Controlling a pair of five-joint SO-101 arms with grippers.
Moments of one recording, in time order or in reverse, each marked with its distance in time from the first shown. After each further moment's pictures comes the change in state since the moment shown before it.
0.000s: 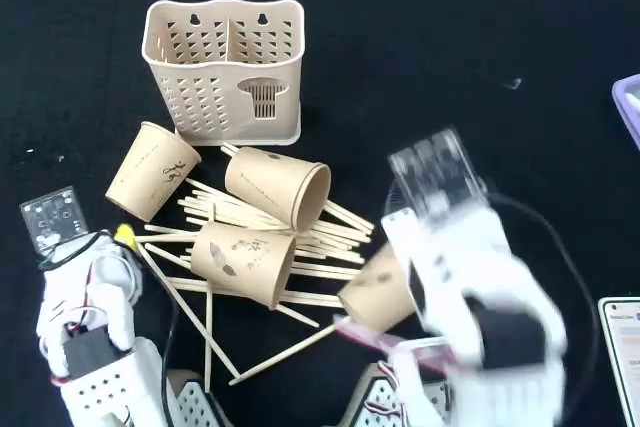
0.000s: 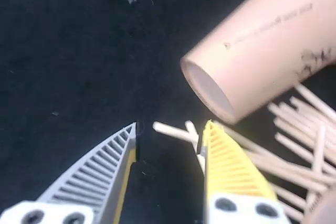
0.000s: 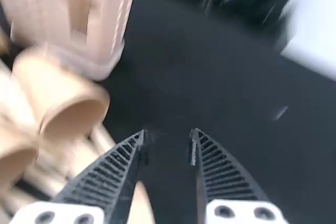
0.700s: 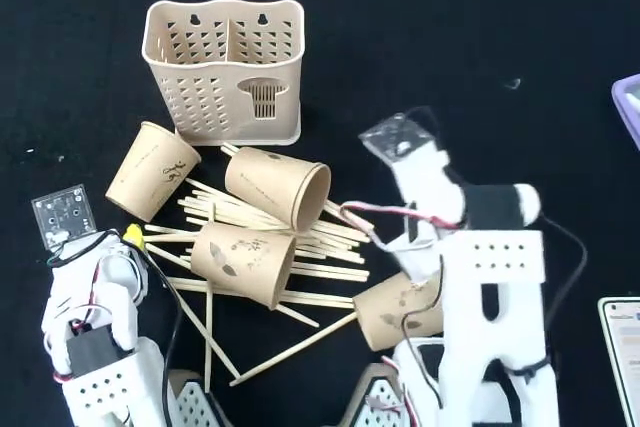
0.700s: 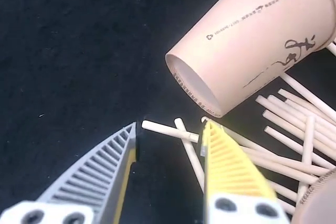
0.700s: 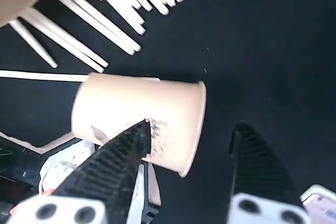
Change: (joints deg) left arm 2.2 0.0 0.4 0.0 0.0; right arm 9.6 24.8 -5.0 20.9 11.0
